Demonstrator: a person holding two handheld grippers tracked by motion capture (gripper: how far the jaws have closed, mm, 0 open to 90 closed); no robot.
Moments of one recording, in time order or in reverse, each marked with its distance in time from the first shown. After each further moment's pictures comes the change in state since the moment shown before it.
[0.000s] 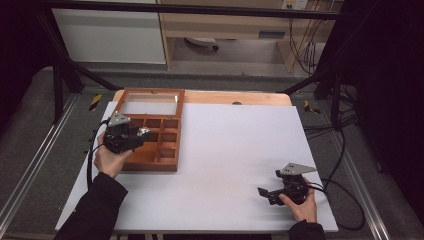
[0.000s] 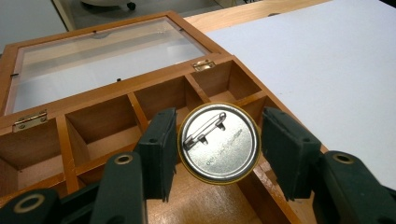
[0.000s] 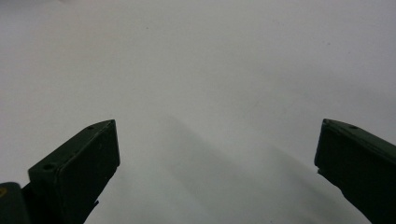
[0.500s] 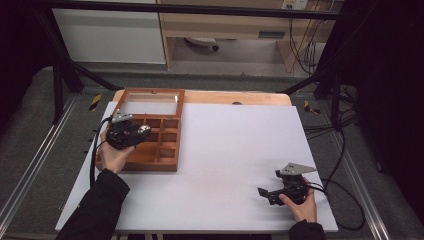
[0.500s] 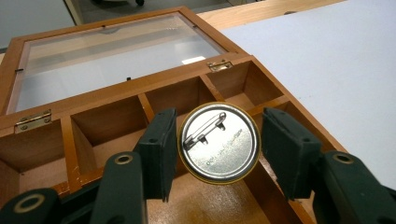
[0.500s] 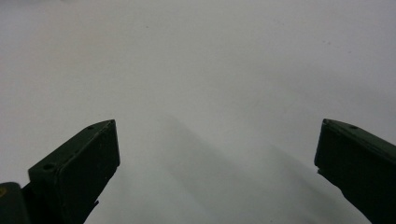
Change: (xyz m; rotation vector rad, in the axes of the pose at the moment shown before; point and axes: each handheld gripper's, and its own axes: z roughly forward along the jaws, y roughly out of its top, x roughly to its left) left arm 0.008 0.001 0.017 0.012 0.030 -0.019; right arm 0.000 0.000 0.000 0.003 0.000 -0.004
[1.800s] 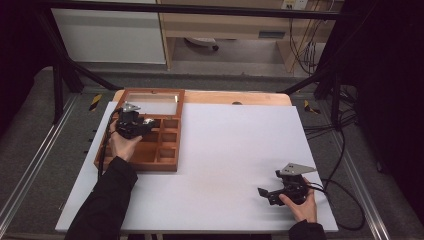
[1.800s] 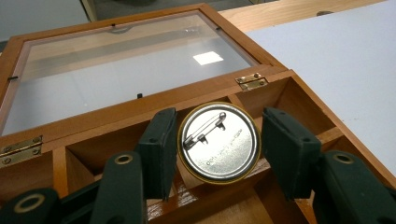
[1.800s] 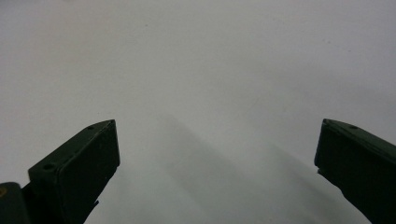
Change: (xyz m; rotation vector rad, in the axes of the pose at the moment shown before) left arm 0.014 0.014 0.045 0.034 0.055 -0.022; right arm 0.000 0.000 0.000 0.004 -0.001 0.003
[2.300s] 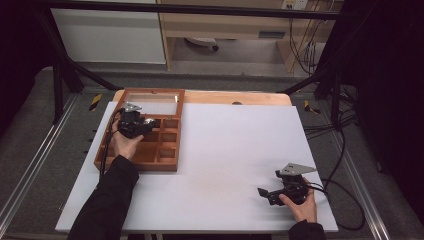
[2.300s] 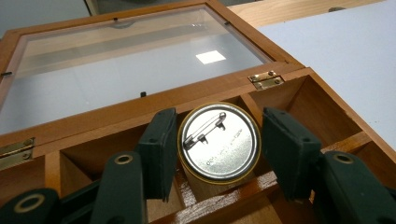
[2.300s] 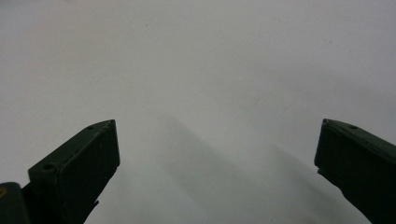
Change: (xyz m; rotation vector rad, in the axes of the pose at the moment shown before) left arm 0.004 -0.004 0.015 0.009 0.005 -0.002; right arm 0.000 0.000 0.000 0.003 0.002 0.001
